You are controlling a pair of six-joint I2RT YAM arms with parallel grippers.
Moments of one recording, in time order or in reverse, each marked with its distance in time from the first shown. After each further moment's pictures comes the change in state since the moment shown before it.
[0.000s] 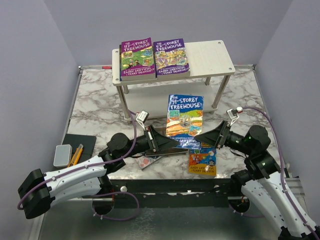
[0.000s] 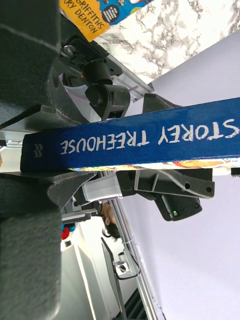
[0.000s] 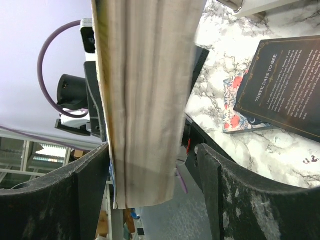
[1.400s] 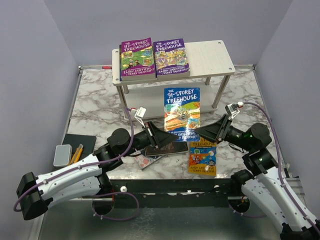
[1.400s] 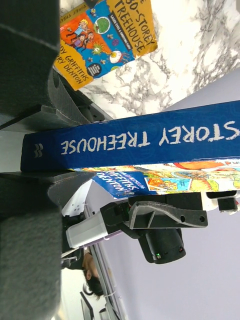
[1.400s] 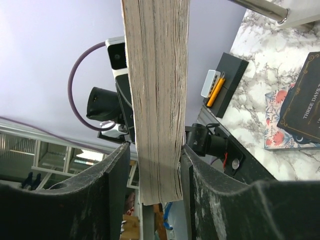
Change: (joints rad) left arm -0.011 -0.048 0.134 -0.293 -0.150 0.215; right arm 0.016 0.053 -0.007 0.238 -0.004 0.228
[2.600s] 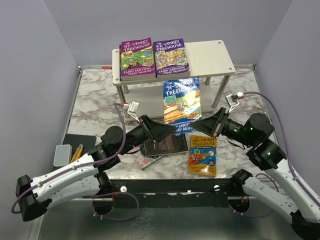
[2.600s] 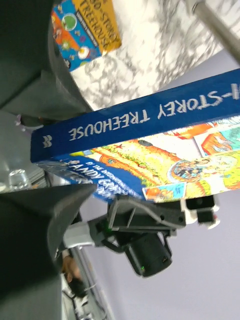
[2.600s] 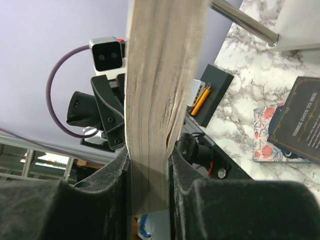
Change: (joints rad) left arm -0.006 -0.016 0.093 -0.019 -0.084 0.040; right arm 0.216 0.140 0.282 -0.226 0.279 -0.211
